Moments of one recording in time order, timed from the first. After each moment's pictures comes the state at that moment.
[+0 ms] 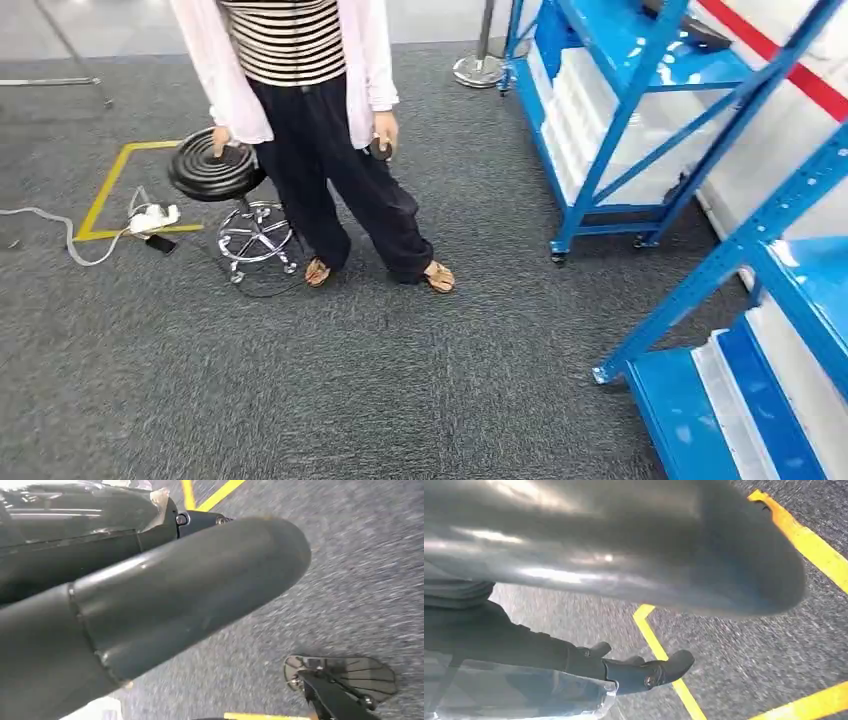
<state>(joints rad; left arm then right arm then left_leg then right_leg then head) -0.07 -0.21 0.84 -0.19 -0.90 0.19 0.04 -0.06 0.19 -0.40 -0.19 0.35 -0.43 0.11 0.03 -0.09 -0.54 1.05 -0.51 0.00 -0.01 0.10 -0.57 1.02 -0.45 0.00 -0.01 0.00</state>
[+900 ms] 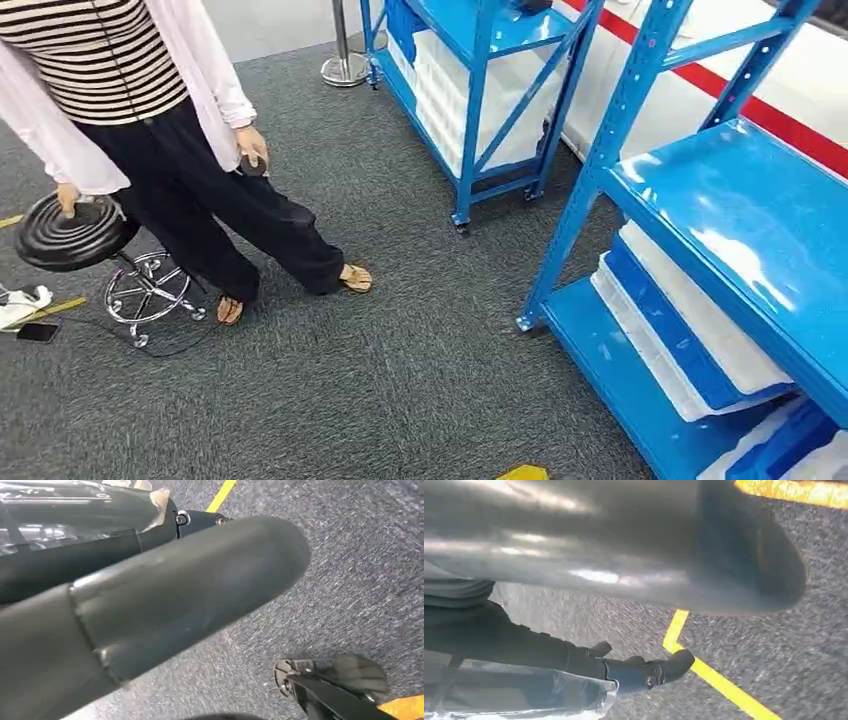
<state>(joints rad) -0.08 -0.21 0.81 -0.19 -0.94 0.18 0.04 -0.06 0.19 -0.45 -0.19 0.32 -0.45 0.11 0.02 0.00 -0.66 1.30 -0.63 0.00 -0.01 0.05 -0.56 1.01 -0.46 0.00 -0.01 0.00</state>
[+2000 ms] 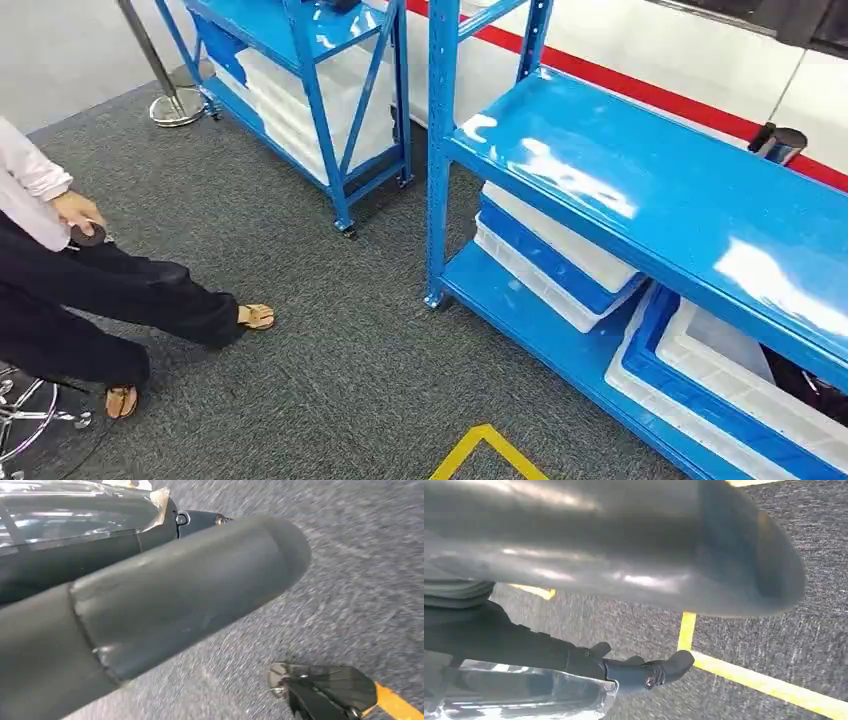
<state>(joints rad) -0.07 -0.21 0.86 -0.19 -0.86 0.22 -0.02 -0.06 0.19 -0.44 -0.19 0.39 -0.42 0.04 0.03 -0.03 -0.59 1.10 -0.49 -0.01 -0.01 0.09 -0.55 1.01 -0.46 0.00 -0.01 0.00</state>
